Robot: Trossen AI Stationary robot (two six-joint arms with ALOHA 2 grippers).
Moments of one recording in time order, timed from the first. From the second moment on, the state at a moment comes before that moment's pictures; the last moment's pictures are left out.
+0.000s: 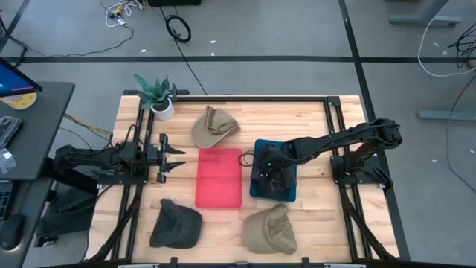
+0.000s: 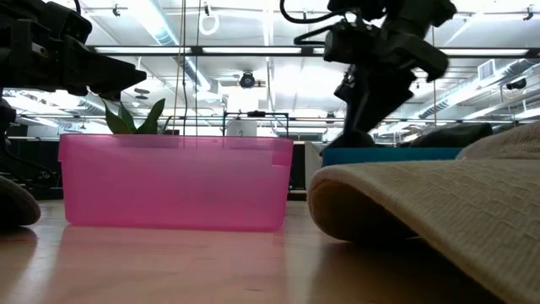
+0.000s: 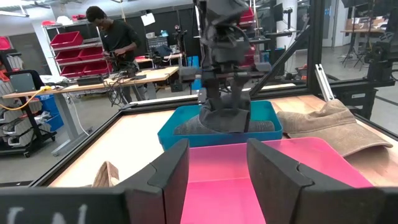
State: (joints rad) left arm -0.08 0.03 0.01 0.05 -0.13 0.12; right arm 0.12 1.59 1.08 -0.58 0.04 -0.08
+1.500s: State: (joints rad) left arm -0.08 0.03 0.01 0.05 -0.13 0.12; right arm 0.20 1.48 1.06 -0.70 0.05 0.23
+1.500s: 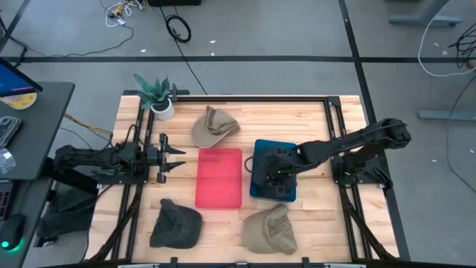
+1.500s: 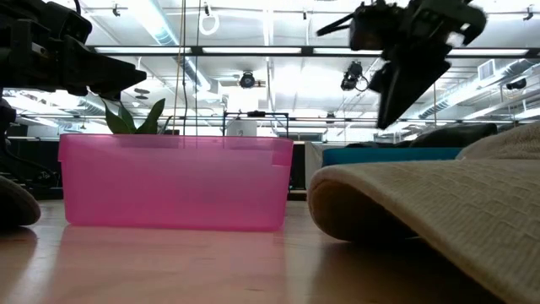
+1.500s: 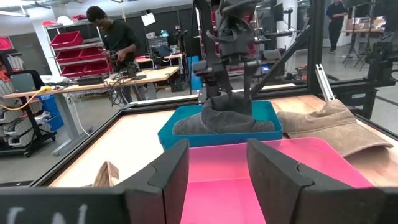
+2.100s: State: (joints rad) left arm -0.08 0.03 0.01 0.05 -0.13 0.12; right arm 0.38 1.37 1.04 -0.95 0.21 0.69
